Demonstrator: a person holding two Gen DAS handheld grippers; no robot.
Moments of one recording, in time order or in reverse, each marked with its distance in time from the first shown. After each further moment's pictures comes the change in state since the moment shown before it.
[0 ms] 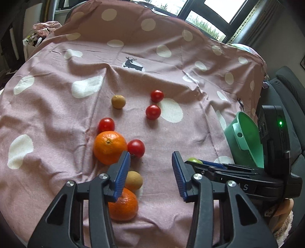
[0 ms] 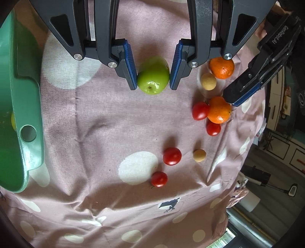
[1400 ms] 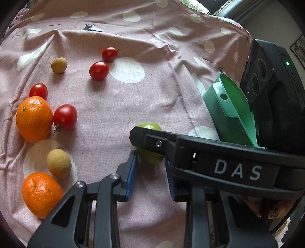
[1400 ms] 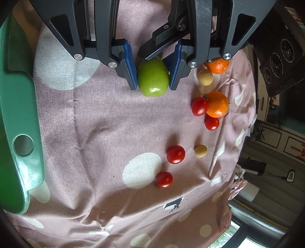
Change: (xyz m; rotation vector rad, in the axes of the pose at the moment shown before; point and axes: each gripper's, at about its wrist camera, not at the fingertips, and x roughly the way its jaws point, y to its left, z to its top) left arm 0.051 -0.044 -0.027 0.054 0.175 -0.145; right arm 0.006 -0.012 0.002 0.076 -0.002 0.100
